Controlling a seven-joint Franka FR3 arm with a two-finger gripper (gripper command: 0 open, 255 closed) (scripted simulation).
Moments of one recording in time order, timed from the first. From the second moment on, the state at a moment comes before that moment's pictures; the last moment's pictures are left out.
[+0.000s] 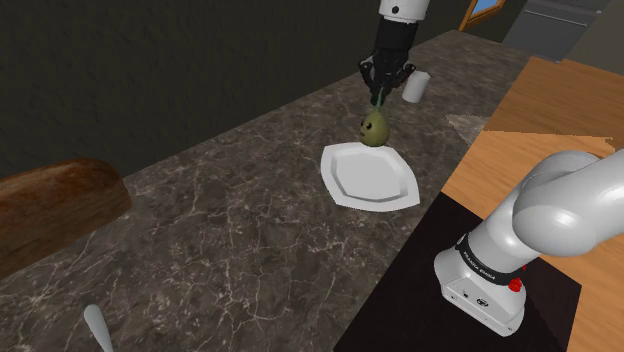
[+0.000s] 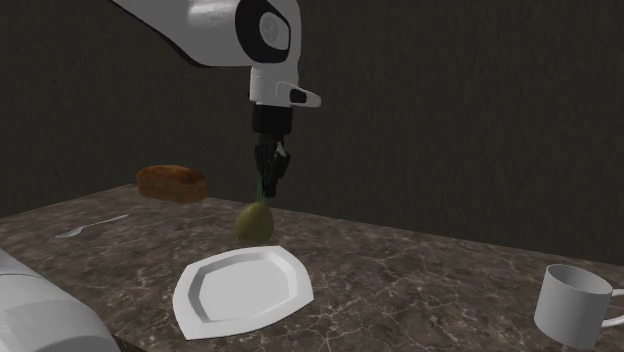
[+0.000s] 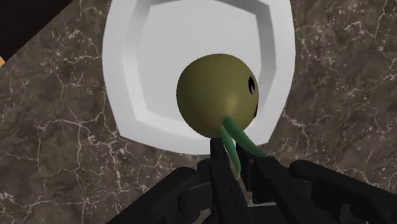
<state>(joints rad) 0.03 -0.45 0.01 -2.32 0.06 1.79 0.56</state>
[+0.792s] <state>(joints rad) 0.05 -0.62 0.05 -2.53 0.09 1.83 0.60</state>
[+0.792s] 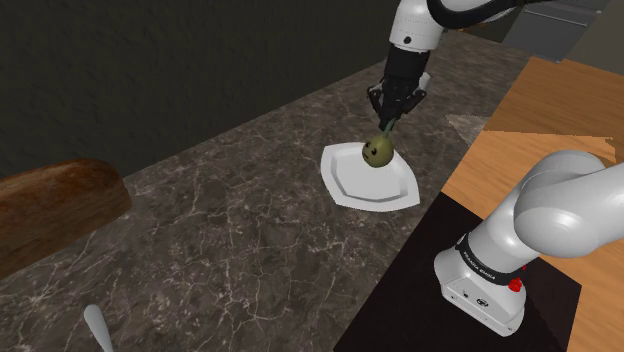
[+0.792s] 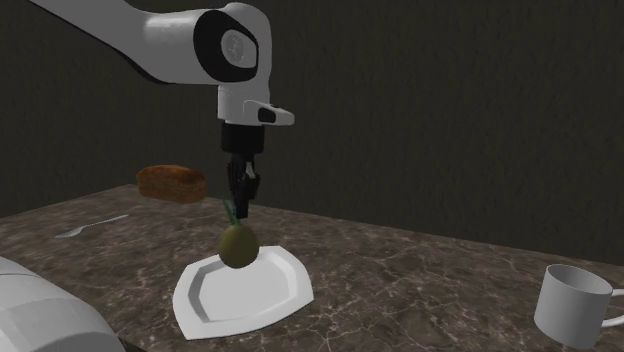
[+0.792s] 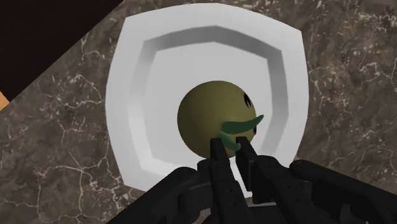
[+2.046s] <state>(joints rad) 0.06 -0.57 0.06 -2.65 0.10 2.01 0.60</state>
